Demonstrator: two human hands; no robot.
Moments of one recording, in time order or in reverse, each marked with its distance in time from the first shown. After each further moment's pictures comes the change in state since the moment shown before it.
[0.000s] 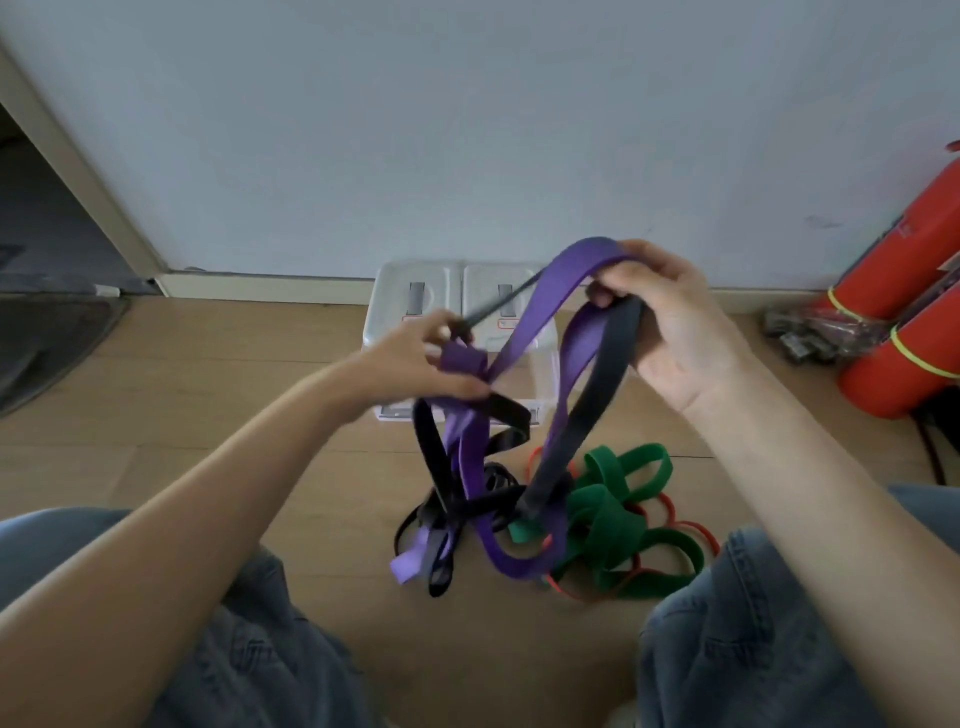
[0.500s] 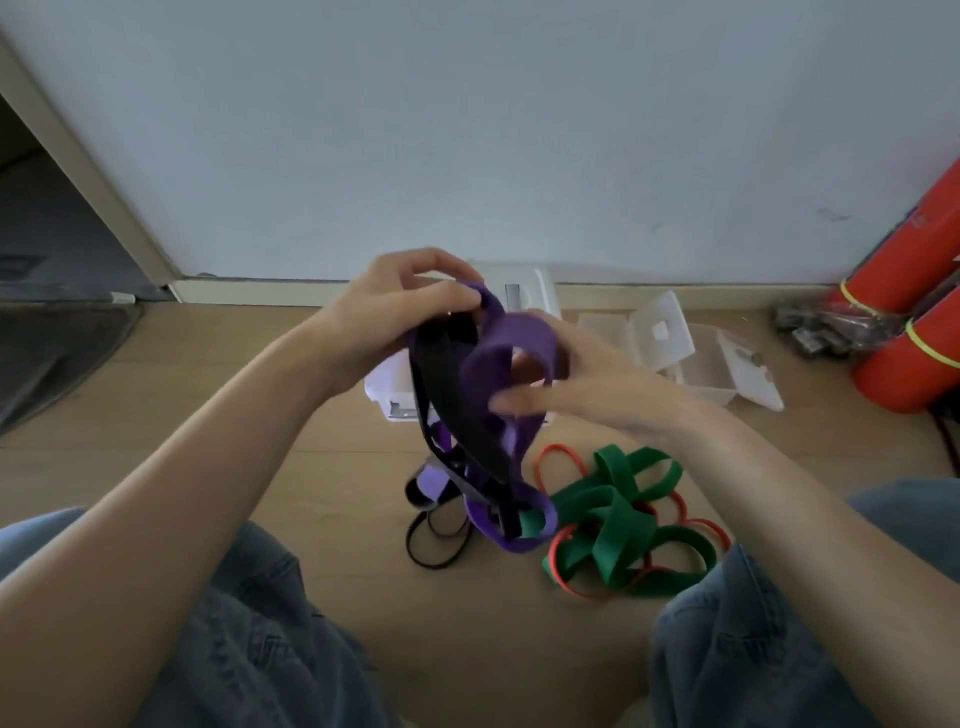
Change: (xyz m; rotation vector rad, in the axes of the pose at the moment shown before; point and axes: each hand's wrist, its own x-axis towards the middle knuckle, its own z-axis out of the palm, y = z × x) left_hand -0.017 0.037 -0.019 -0.292 0.048 0.156; right_hand -0.008 0.036 0.012 -0.703 -0.447 0.138
